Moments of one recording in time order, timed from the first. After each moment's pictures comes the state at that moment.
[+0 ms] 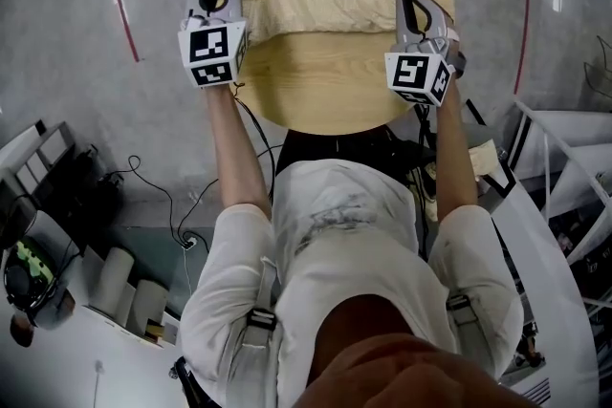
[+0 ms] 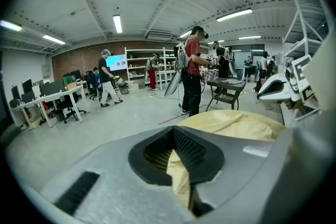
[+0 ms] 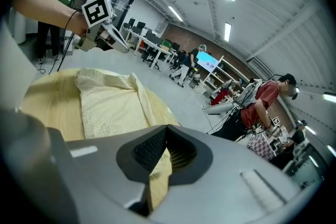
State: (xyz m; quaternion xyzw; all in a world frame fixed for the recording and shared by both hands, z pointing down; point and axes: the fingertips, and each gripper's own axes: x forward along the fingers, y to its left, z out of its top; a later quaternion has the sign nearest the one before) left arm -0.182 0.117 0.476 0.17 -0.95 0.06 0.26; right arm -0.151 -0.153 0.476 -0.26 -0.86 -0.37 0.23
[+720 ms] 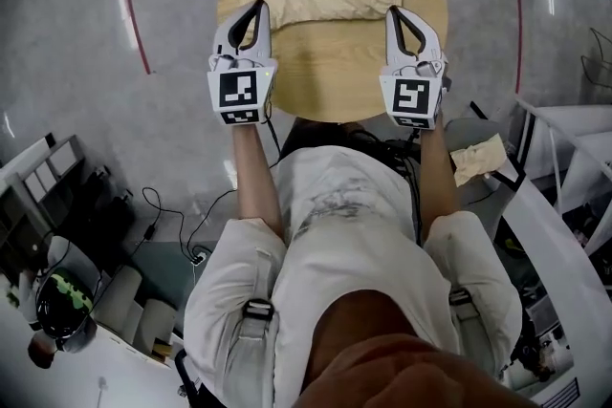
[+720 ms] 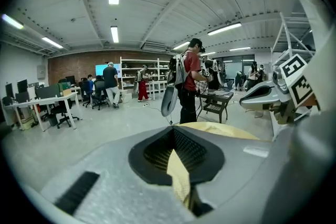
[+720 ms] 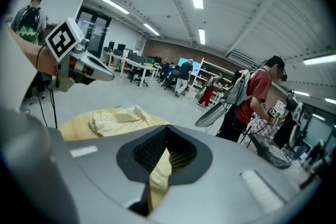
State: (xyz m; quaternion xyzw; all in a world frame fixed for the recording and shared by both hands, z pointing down) left arm -0.070 0.081 0.387 0.21 -0.95 0.05 0.20; right arm -0.058 -0.122 0.384 -0.22 -0.93 -0.23 0.20
